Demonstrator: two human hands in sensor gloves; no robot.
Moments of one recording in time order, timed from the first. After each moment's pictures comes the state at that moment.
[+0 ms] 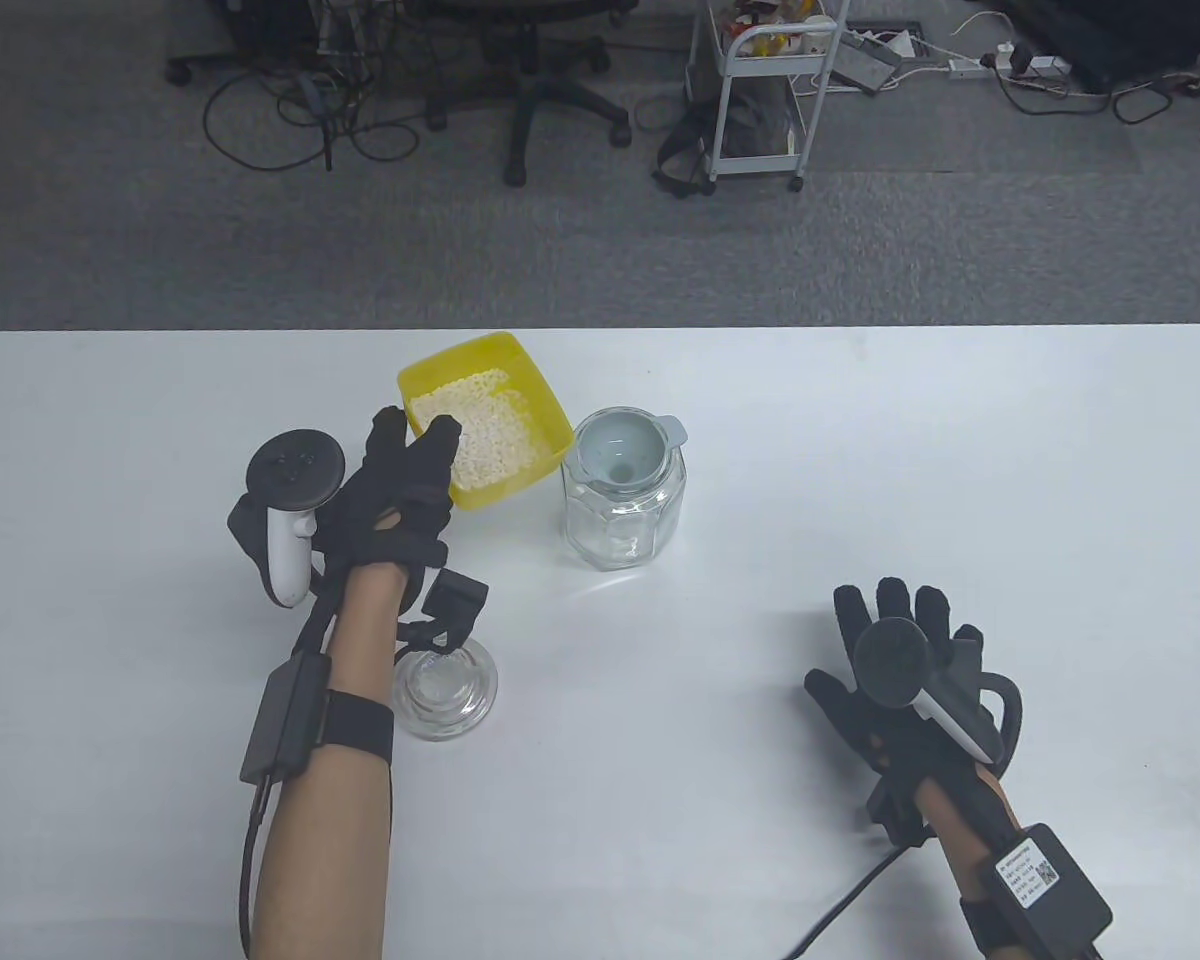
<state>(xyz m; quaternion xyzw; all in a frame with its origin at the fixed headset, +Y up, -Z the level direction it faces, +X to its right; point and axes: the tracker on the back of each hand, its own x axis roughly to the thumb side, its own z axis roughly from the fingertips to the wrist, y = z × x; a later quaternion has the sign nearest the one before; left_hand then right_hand) -0.225 -0.646 -0.317 -0.07 0.12 0.53 0.84 0.241 -0.742 -0.217 -0.04 0.10 0.99 0.07</state>
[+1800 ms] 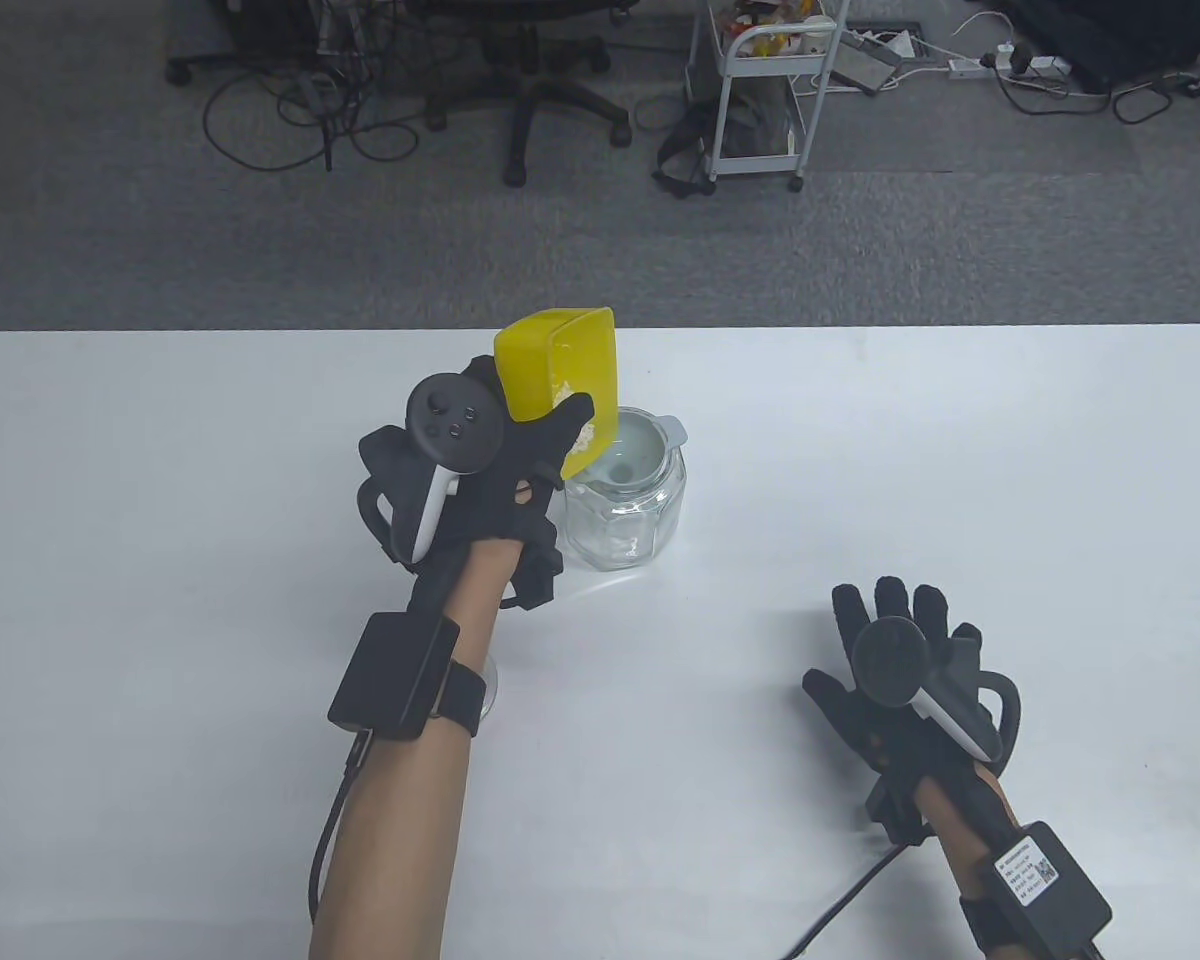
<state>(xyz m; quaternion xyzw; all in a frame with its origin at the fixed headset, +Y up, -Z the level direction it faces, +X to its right) -0.139 -0.588 -0.329 0.06 0.11 0.27 0.95 0.241 -0.742 -0.218 -0.04 0.11 0.99 0.07</state>
